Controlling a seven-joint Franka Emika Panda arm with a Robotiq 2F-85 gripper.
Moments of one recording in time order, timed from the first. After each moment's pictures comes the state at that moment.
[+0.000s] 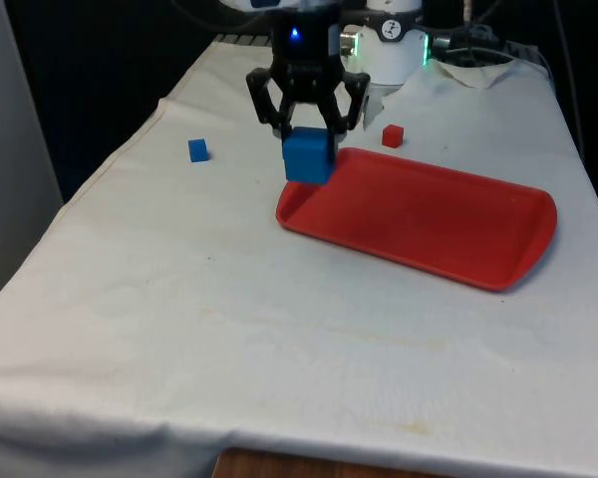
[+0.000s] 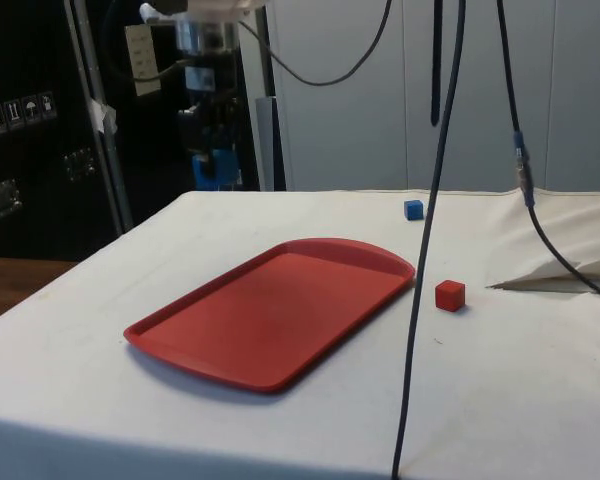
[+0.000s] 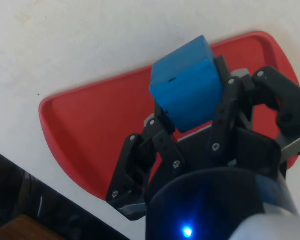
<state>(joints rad) 0.85 0.81 -1.20 -1.79 0.90 2.05 -0.53</state>
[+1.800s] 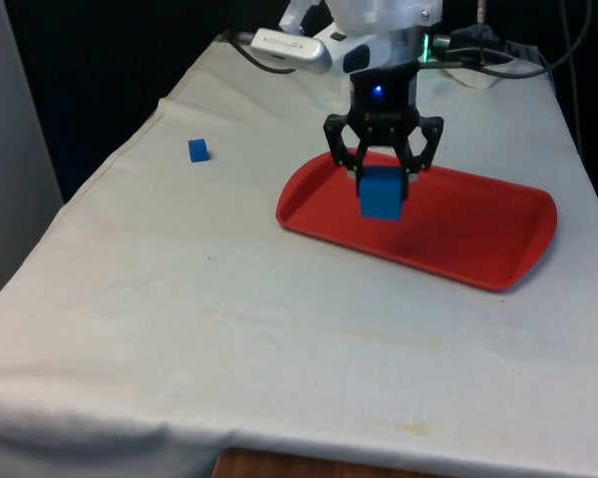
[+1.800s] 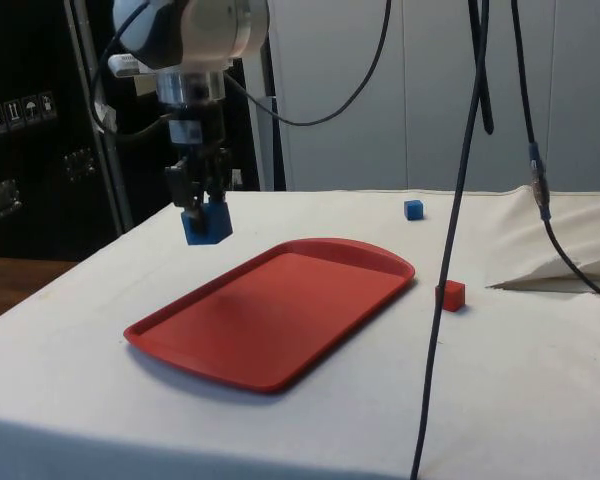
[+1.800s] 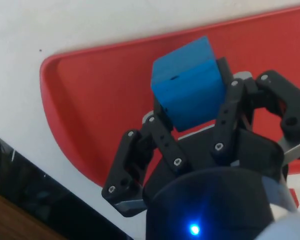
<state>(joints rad) 0.90 0.77 -1.03 -1.85 0.85 2.14 -0.44</state>
